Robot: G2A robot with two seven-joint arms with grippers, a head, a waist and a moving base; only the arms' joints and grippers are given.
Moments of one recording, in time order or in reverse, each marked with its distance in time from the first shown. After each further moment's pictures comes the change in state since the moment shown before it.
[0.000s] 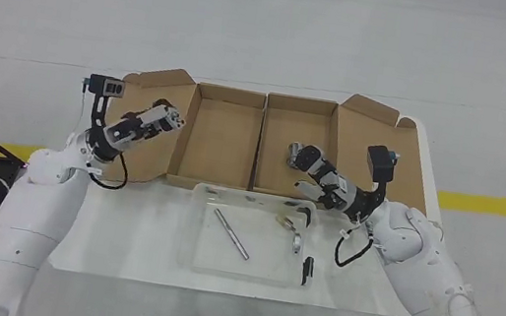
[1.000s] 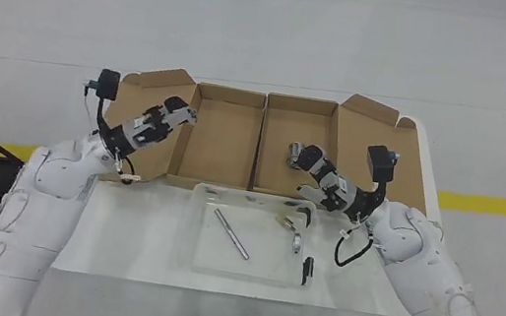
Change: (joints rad) left arm 0.029 -0.039 0.008 -0.180 0.960 0.020 0.579; right arm 0.000 0.000 0.000 0.000 0.000 0.000 0.000
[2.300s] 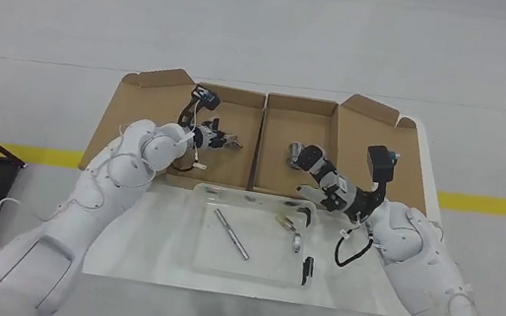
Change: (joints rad) left arm -0.443 -0.155 0.499 0.547 0.496 0.423 -0.026; right arm 0.000 0.000 0.000 0.000 0.000 0.000 0.000
